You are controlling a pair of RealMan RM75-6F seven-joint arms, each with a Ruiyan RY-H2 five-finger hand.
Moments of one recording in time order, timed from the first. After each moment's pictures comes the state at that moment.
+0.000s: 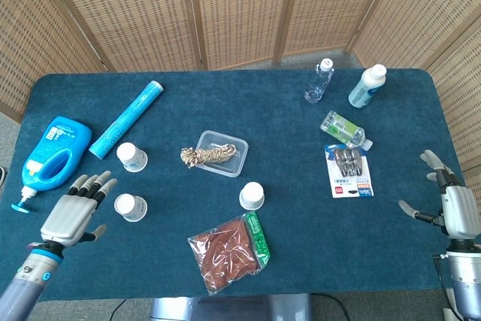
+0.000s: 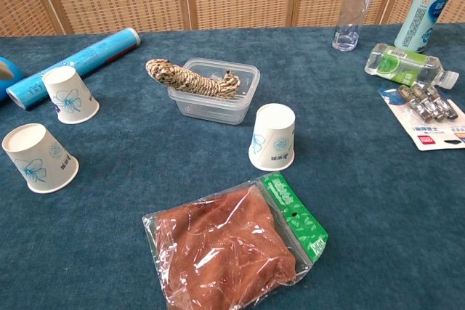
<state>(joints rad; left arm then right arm) -0.31 -1.03 -0.02 -2.03 1.23 1.12 0.54 0.19 -1.29 0.10 -1.27 -1.44 1.54 0.51</state>
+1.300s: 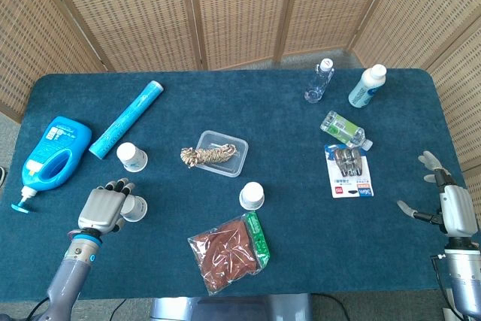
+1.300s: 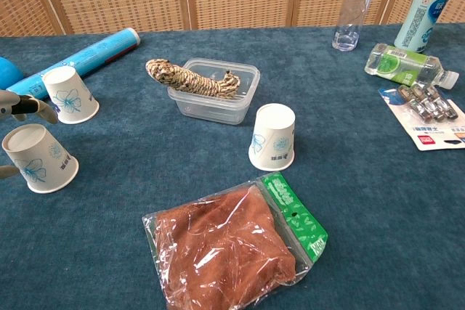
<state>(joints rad) -0.51 -1.33 -0.02 -1.95 0.84 1.26 0.93 0.18 -1.31 0.13 -1.23 -1.45 1.46 0.57</state>
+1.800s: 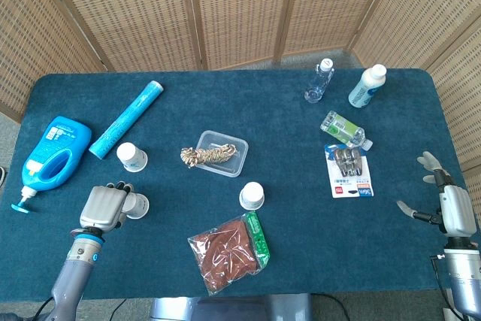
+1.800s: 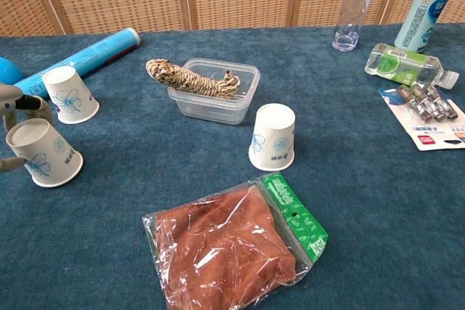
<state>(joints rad) -0.50 -1.38 0.00 -1.91 0.90 1.31 0.90 0.17 -1.32 0.14 -1.22 -1.45 1.44 0.59</state>
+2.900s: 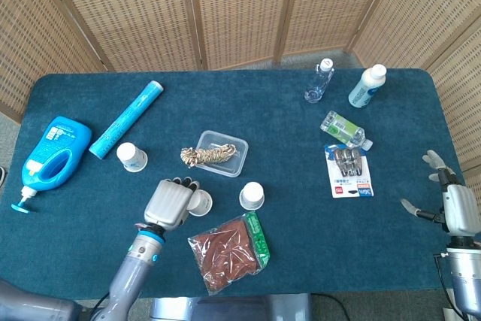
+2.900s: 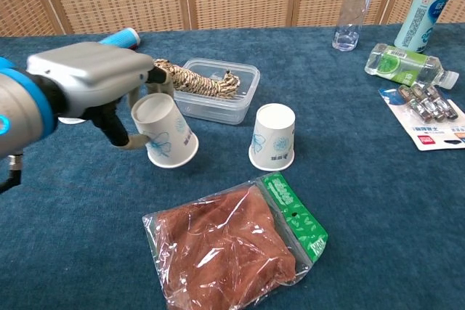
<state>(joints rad) -0.71 -1.66 -0.15 -2.01 0.80 1.39 1.20 0.17 -1.34 0.16 -1.17 -1.45 1.47 0.53</state>
